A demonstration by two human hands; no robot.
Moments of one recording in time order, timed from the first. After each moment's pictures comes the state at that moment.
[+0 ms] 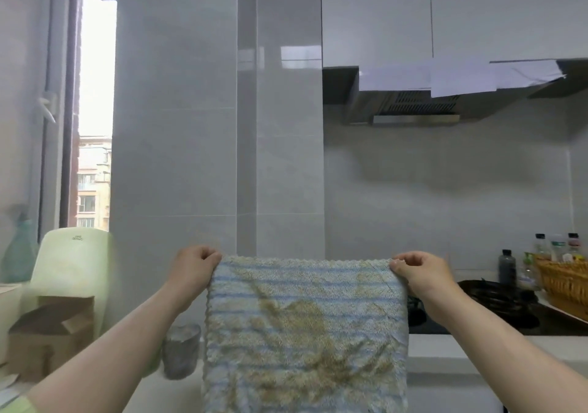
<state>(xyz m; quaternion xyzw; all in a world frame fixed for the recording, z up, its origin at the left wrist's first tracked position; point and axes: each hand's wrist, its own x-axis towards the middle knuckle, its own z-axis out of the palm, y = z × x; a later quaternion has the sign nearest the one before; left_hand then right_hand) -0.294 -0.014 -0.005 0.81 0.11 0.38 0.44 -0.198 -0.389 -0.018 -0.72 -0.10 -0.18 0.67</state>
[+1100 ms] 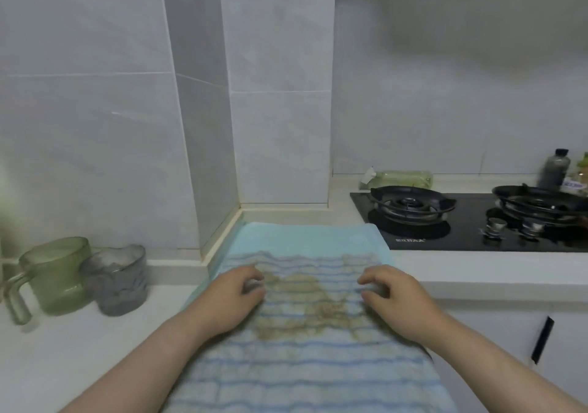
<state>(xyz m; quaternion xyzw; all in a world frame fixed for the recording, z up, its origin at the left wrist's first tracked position) -0.135 -0.036 -0.226 0.95 0.01 0.15 0.26 -0.067 -0.337 -0.228 -0.91 -0.26 -0.08 0.33</state>
